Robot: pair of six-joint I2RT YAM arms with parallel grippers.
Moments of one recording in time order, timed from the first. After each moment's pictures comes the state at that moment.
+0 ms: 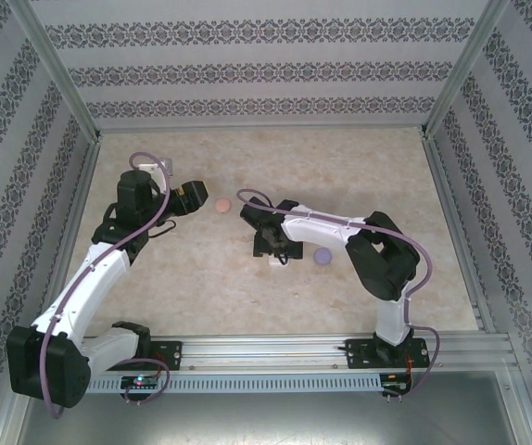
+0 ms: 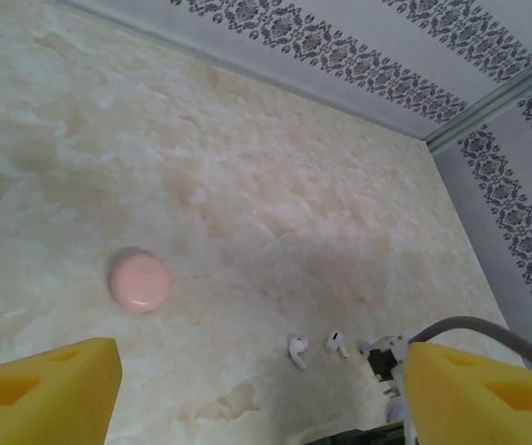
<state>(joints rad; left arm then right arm) -0.18 1.09 0.86 -0.22 0.31 -0.51 0.82 1.93 1.33 -0.85 0.14 0.91</state>
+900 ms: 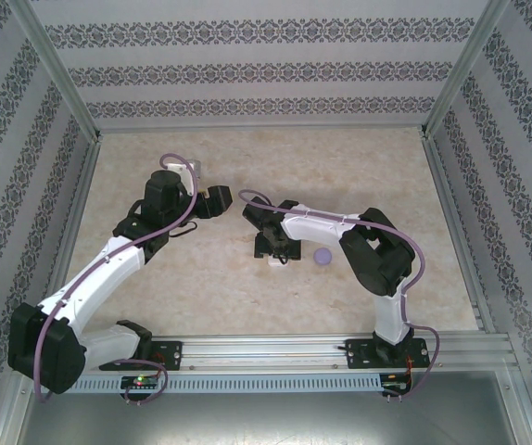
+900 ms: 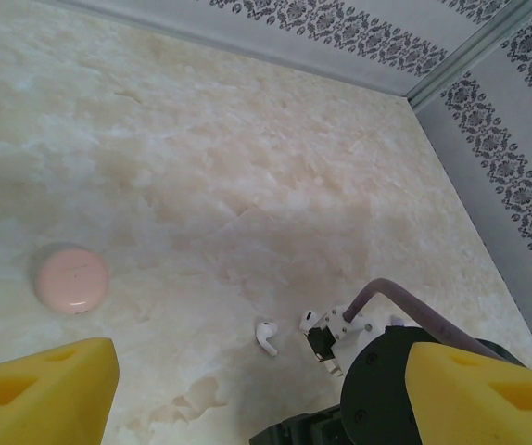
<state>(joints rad) -0.37 1.18 0.89 -0.17 0.20 -0.50 0.79 1.97 1.32 -0.80 0.08 0.88</state>
